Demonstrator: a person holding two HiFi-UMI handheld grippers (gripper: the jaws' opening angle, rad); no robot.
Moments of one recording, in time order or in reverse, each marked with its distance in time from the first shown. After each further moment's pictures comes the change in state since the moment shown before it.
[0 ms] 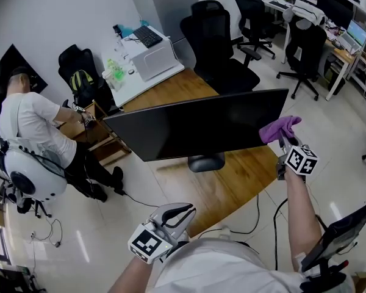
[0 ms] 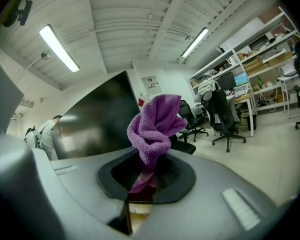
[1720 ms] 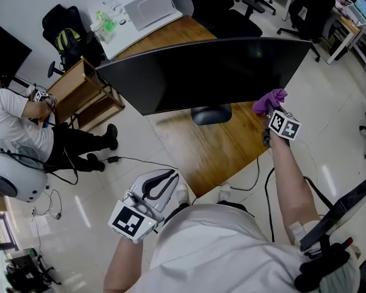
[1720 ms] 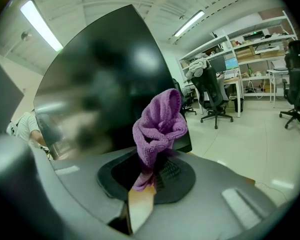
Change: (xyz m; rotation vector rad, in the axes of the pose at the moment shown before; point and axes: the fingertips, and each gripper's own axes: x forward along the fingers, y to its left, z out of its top) left arm -0.063 0.039 -0.007 -0.052 0.017 0.099; right arm 0.041 0.010 -0.144 0.053 0.241 -0.141
